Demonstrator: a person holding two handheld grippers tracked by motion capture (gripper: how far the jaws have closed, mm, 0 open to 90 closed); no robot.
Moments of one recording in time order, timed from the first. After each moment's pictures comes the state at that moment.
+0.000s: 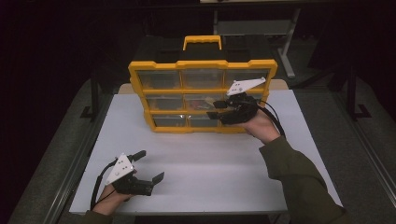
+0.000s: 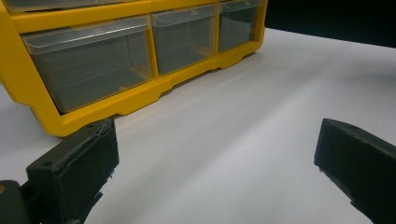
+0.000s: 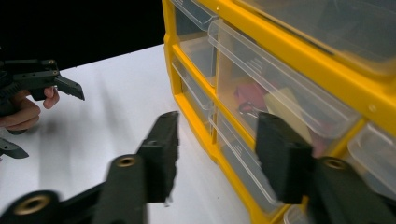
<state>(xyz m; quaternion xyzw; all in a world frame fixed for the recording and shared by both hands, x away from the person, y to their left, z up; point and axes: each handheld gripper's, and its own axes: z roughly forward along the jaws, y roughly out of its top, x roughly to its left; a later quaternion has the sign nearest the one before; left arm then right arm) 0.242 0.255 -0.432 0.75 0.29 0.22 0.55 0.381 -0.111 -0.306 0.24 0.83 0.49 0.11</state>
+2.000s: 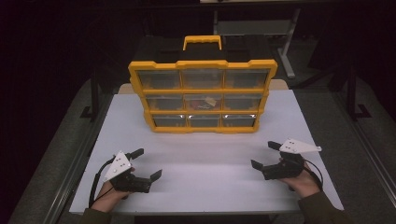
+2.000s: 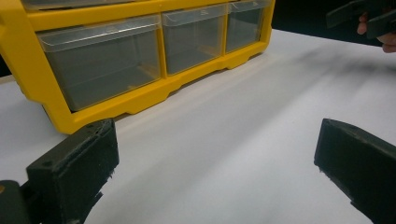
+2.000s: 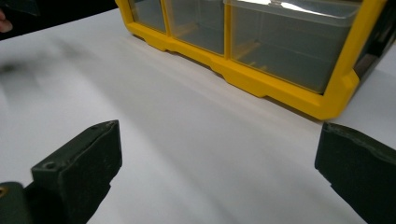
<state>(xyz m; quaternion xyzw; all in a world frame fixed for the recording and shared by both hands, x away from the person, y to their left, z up) 0.249 0.264 -0.431 0.75 0.30 0.22 0.55 0.277 -0.231 -0.427 0.36 0.76 0.51 0.16</state>
